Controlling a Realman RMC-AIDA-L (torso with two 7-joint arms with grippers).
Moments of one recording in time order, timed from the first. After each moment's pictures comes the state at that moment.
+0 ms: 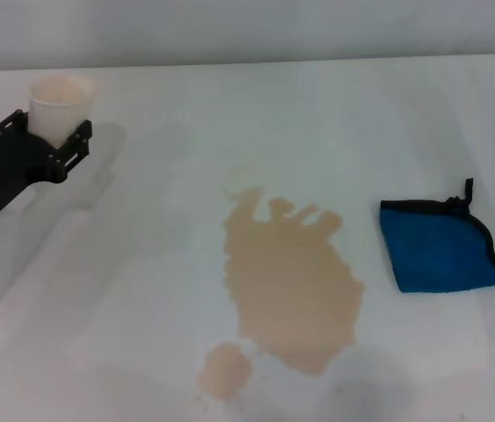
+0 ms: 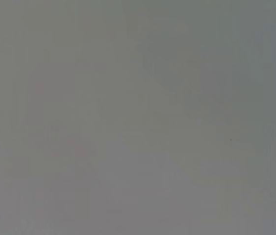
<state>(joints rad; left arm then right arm) -0.59 -2.08 0.82 0.18 -1.93 -0.99 2.56 0.44 2.02 -0.62 0.04 -0.56 -1.27 0.42</state>
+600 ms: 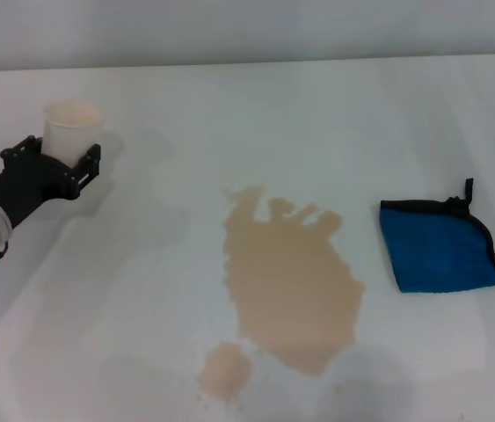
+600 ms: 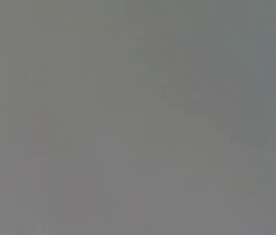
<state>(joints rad) -0.65 -2.09 0.82 0.08 -1.97 -0.84 2.60 0.44 2.02 -0.62 0.04 -0.56 -1.27 0.42</state>
